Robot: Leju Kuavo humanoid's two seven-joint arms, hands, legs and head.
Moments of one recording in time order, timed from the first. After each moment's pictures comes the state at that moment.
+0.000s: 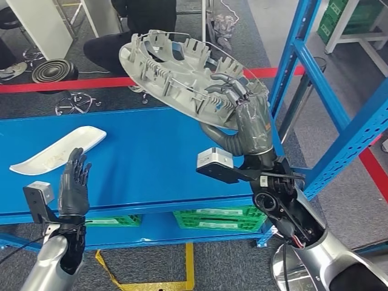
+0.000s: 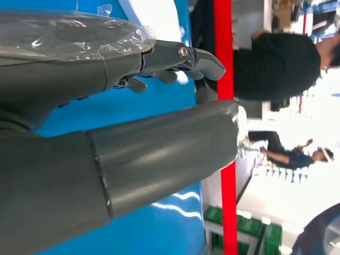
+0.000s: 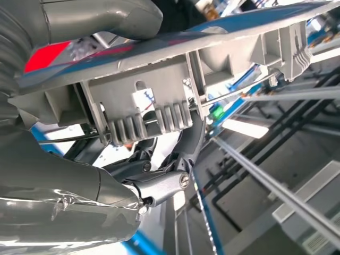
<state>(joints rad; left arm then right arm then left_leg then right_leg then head) -0.34 0.03 -0.39 -1.12 0.30 0.07 -0.52 -0.39 -0.15 0.41 -1.76 0.92 -0.36 -0.13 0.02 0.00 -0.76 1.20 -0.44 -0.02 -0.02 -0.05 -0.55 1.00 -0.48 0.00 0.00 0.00</state>
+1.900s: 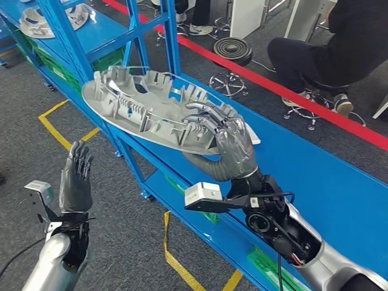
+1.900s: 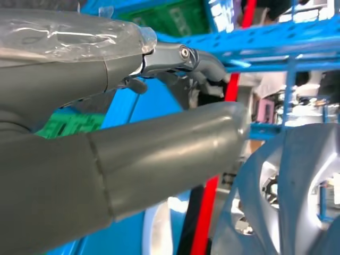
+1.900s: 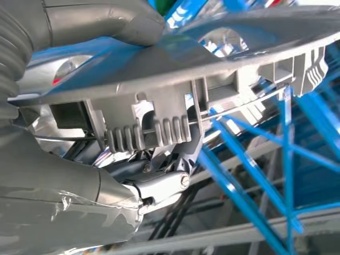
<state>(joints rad) -0.30 0.04 -0.39 -1.24 0.28 0.11 -0.53 -0.38 -0.15 0.57 -1.75 0.86 -0.35 -0.17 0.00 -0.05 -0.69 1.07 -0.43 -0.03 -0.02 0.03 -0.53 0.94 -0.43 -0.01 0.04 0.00</state>
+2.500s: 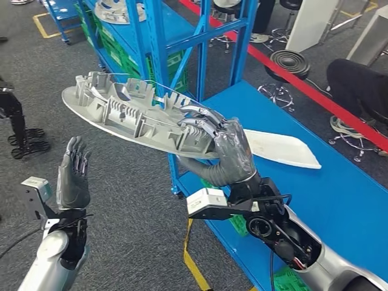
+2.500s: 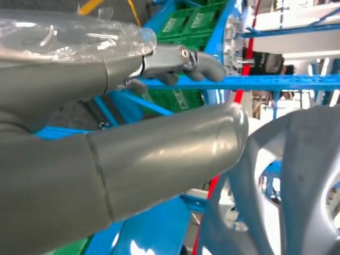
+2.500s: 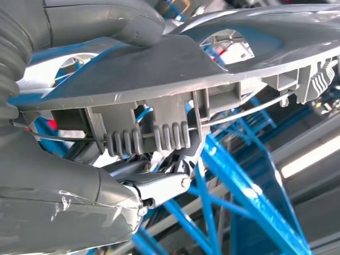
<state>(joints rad) -0.31 0.04 -0.39 -1.28 0.27 0.11 -0.51 -0.38 -0.15 0.60 -1.79 0.77 -0.34 -0.18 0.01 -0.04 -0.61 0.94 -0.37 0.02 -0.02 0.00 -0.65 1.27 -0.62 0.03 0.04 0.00</state>
